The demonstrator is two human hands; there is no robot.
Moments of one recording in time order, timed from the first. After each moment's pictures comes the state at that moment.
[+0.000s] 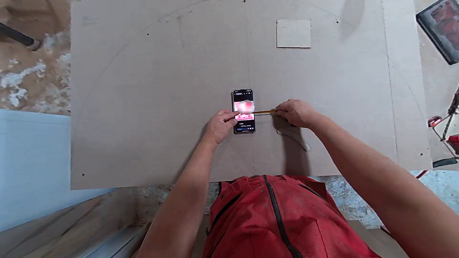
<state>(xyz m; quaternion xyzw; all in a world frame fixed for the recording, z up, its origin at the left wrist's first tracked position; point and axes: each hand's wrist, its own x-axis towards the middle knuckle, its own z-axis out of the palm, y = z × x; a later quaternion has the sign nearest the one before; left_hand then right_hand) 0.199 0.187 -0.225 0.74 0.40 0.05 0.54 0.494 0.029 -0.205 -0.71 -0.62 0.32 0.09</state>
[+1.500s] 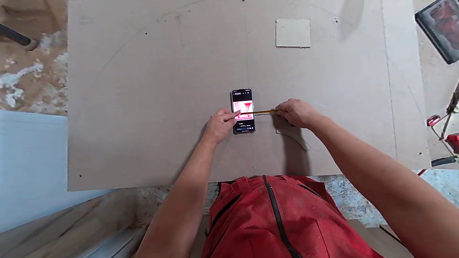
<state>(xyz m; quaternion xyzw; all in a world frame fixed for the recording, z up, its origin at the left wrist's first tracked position) 0.201 0.188 -0.222 0.78 0.39 0.02 0.49 0.495 0.025 -0.210 -0.70 -0.64 0.29 0.09</state>
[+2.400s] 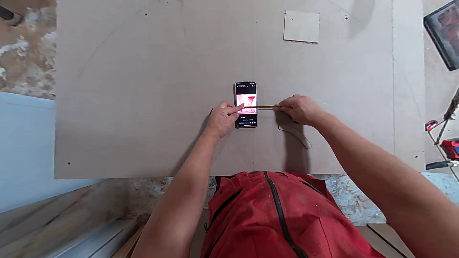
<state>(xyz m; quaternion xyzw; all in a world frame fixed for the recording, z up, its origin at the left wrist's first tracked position) 0.200 0.183 -0.225 0.79 0.38 0.05 0.49 0.494 0.026 -0.206 -0.70 -0.65 0.28 0.09</state>
